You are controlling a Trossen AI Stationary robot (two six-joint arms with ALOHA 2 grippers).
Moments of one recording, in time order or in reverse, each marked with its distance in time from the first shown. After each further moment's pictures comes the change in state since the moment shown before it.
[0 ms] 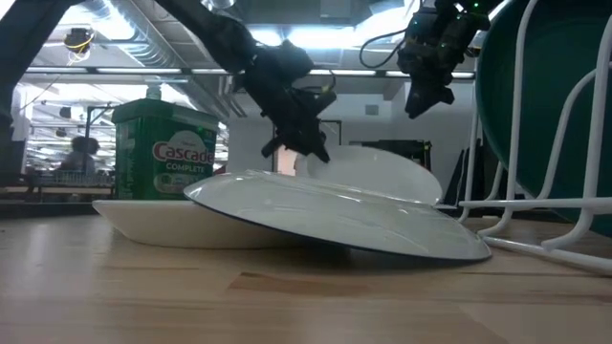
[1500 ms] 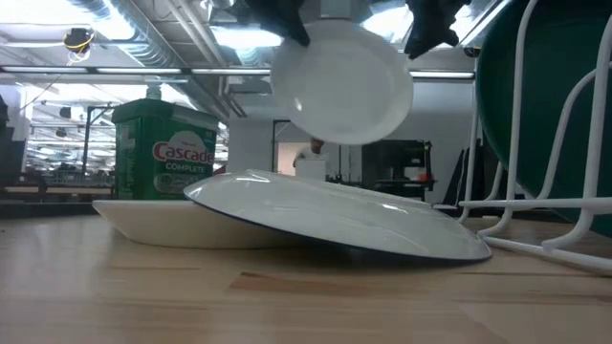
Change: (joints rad) left arm -0.402 -0.396 0.001 -0.102 -0.806 0.470; right arm 0.001 -0.003 0.431 -0.212 0.121 0.026
